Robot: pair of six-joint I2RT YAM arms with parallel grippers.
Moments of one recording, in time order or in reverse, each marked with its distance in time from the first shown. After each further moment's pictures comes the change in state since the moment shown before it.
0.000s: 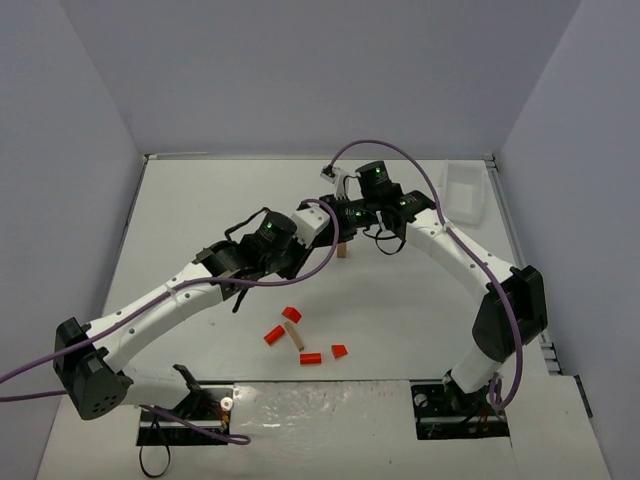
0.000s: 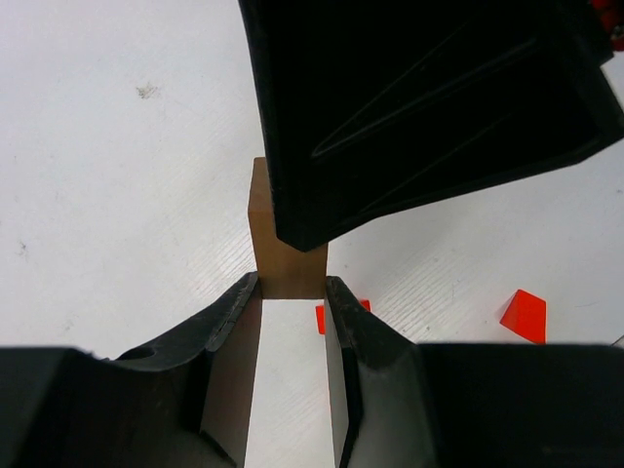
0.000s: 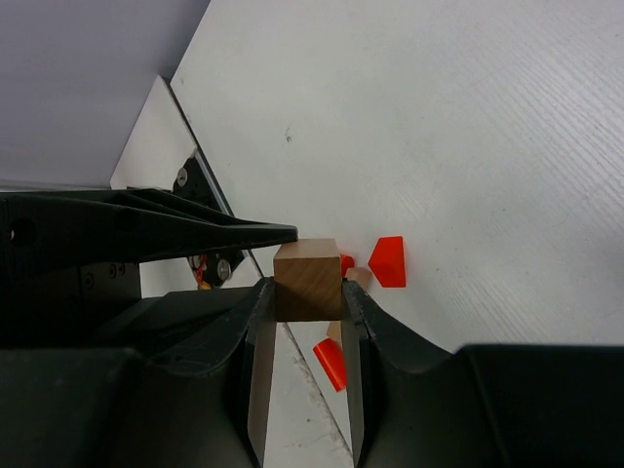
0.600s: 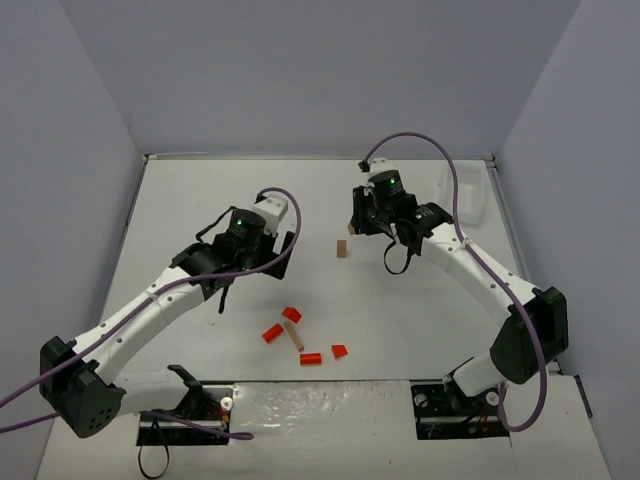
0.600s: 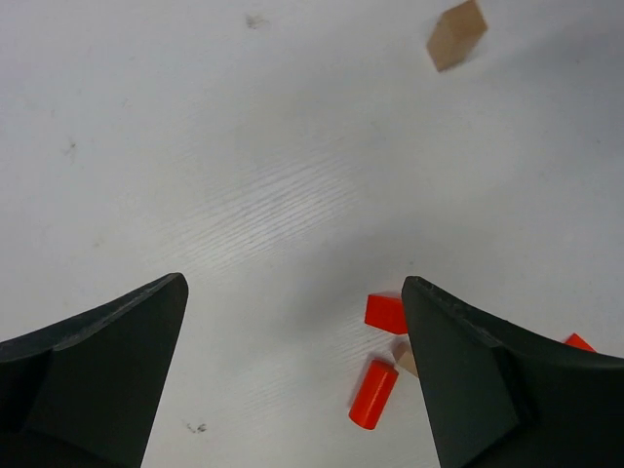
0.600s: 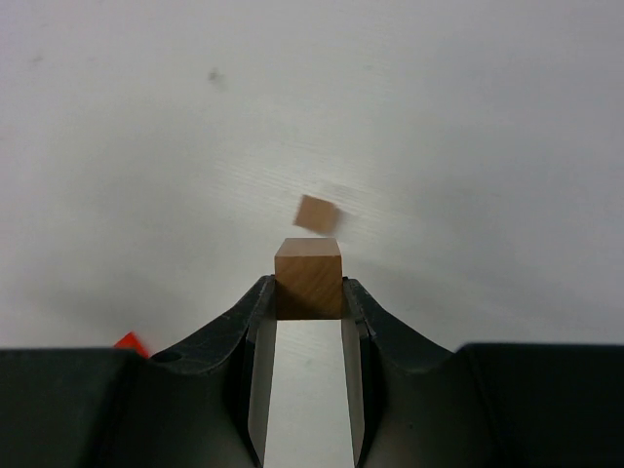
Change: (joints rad) left arm 0.164 -0.086 -0.112 0.012 -0.059 -0.119; right arm -0.009 -0.140 -0.114 0.002 0.798 -0.049
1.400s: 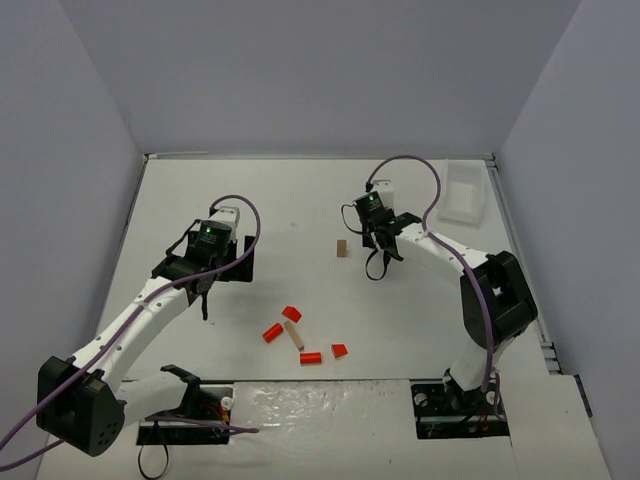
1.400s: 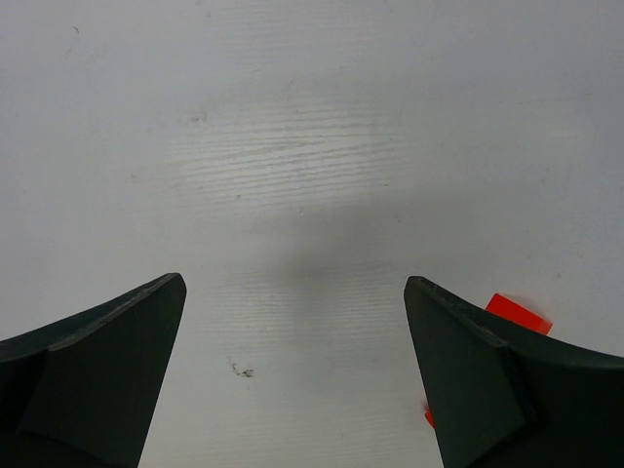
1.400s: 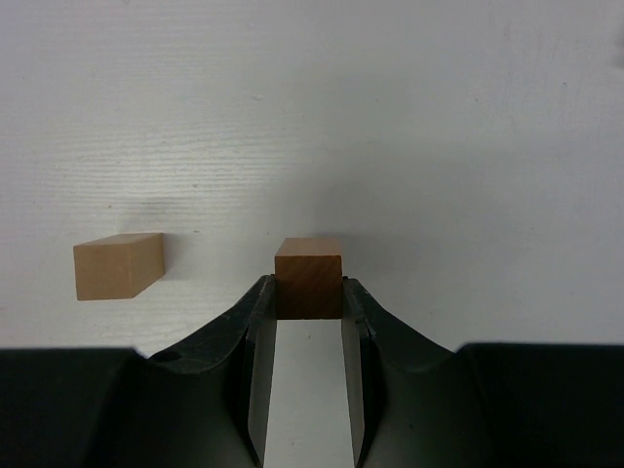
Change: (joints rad) left arm 0.270 -0.093 -0.219 0.003 -0.038 -0.099; right arm -0.013 0.212 -0.129 0.095 0.380 0.101
